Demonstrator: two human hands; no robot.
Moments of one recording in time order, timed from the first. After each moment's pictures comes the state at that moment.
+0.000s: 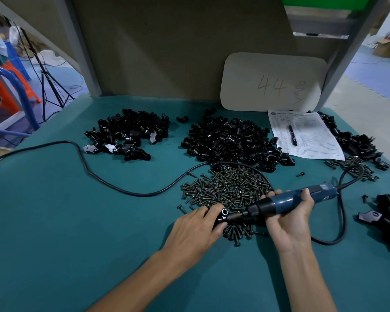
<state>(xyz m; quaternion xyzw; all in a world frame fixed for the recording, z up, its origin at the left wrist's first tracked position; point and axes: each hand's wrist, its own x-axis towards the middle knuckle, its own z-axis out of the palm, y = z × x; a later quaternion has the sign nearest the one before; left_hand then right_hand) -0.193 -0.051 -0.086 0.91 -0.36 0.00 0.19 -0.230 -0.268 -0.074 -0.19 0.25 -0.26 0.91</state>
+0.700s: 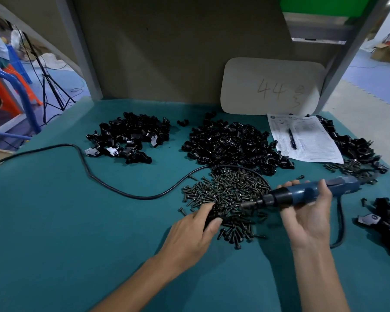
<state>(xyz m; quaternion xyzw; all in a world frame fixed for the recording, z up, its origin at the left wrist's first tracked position) -0.191 -0.040 -0.091 0.89 -0.32 -0.04 0.34 -0.244 -0.284 -0.041 -0.25 0.18 -0.28 0.91</state>
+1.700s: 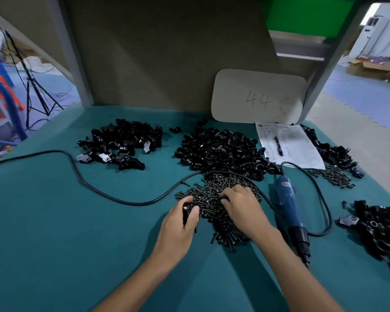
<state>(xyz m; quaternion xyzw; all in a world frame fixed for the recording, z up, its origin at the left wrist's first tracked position) -0.179 -0.036 -0.088 0.83 -0.18 -0.06 0.52 -0.191 -0.244 -0.067 -0.99 0.07 -0.07 0.11</state>
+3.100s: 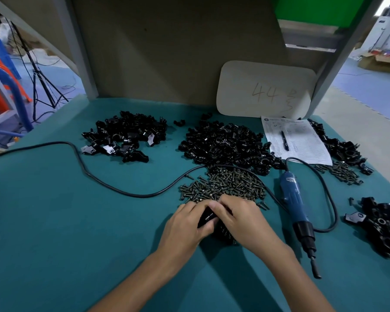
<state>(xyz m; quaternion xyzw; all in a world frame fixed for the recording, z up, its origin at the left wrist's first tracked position) -0.190 -0.039 -0.087 0.89 -0.29 0.03 0.35 -0.234 -0.209 -0.042 -0.95 0.01 -0.07 0.30</state>
